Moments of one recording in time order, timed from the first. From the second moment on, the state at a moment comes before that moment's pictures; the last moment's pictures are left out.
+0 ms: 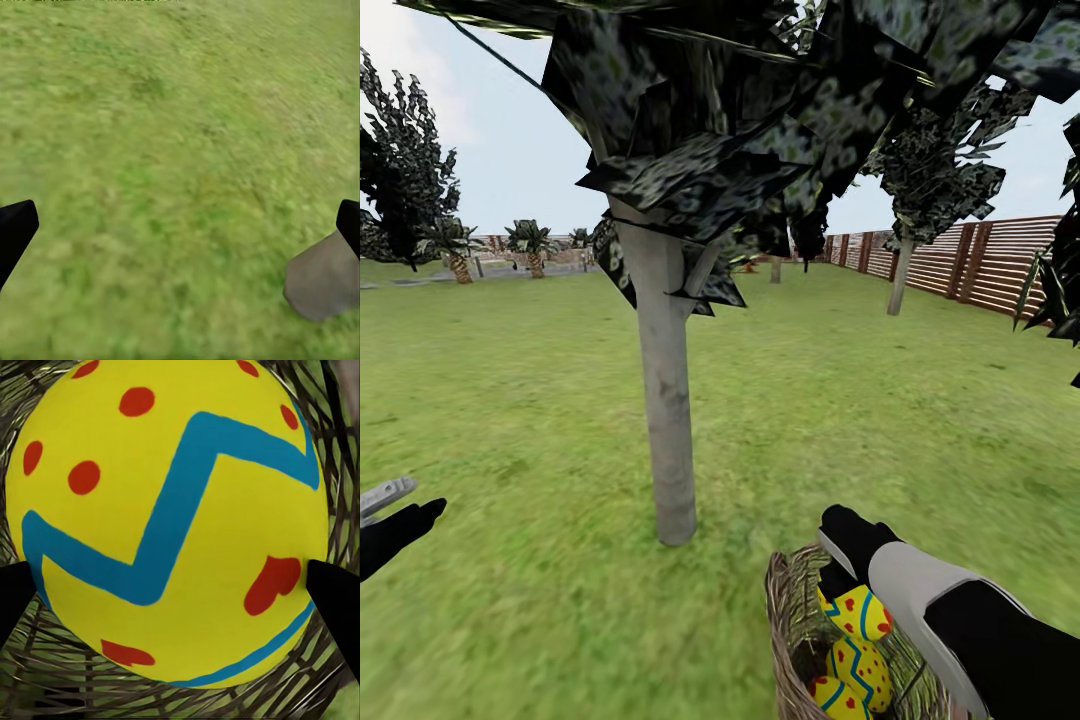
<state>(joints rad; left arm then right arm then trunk) -0.21 0.45 0.30 -1.60 0.91 0.64 0.52 -0.97 0.03 0.45 -0.11 -0.07 0.91 -0.02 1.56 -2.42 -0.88</state>
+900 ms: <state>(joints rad) -0.21 0.45 0.30 -1.59 0.91 0.64 0.52 -0.97 0.03 0.45 -0.08 -0.07 0.95 -0.02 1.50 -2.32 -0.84</state>
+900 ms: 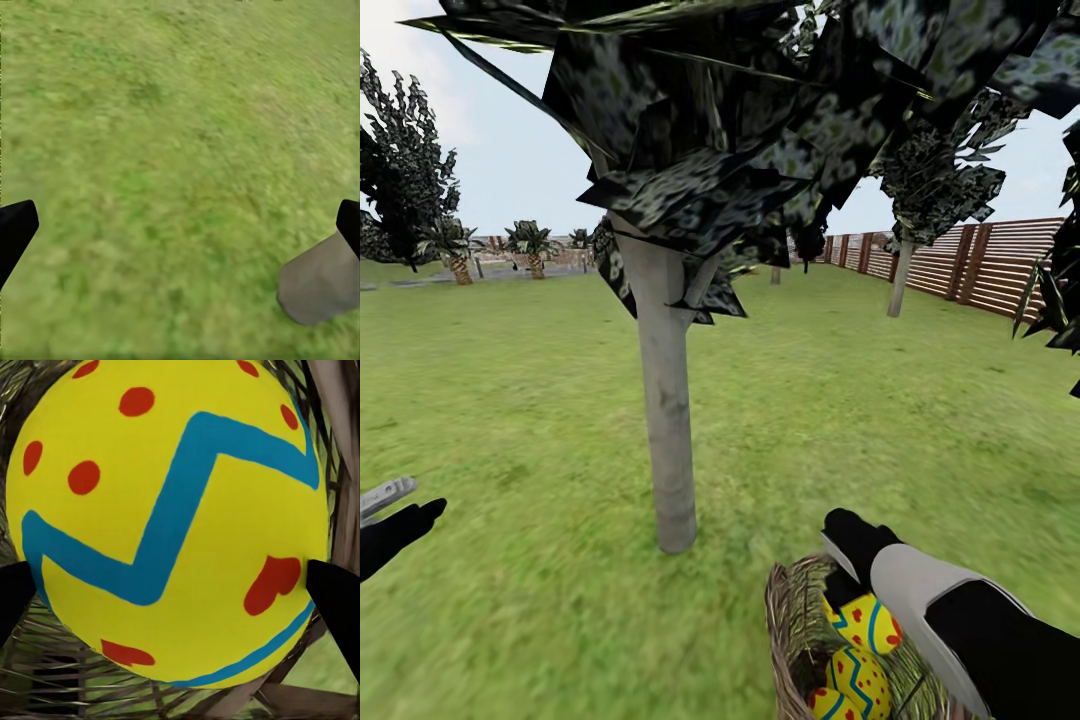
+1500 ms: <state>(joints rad) -0.21 0.45 0.30 -1.59 0.91 0.64 0.53 -0.96 0.00 0.45 -0.07 -0.06 0.95 0.05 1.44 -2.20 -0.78</state>
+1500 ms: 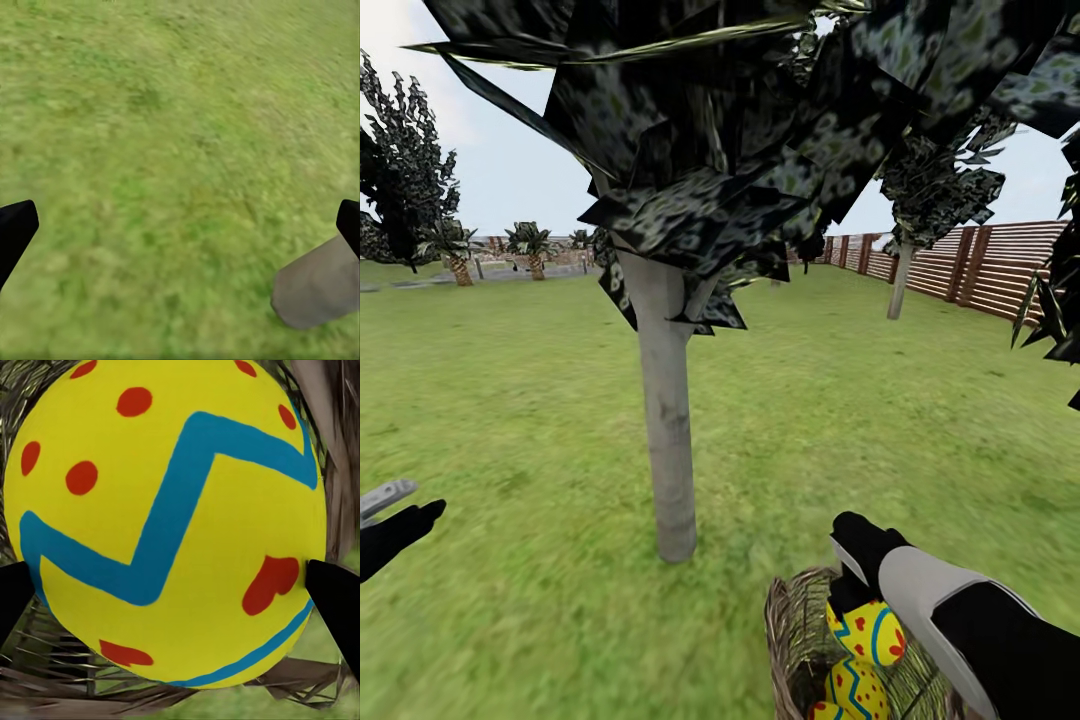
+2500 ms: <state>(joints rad) -0.20 0.41 0.30 -1.57 0.91 0.61 0.51 -0.99 -0.04 0.45 -0.07 -0.06 1.01 0.07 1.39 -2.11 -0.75</state>
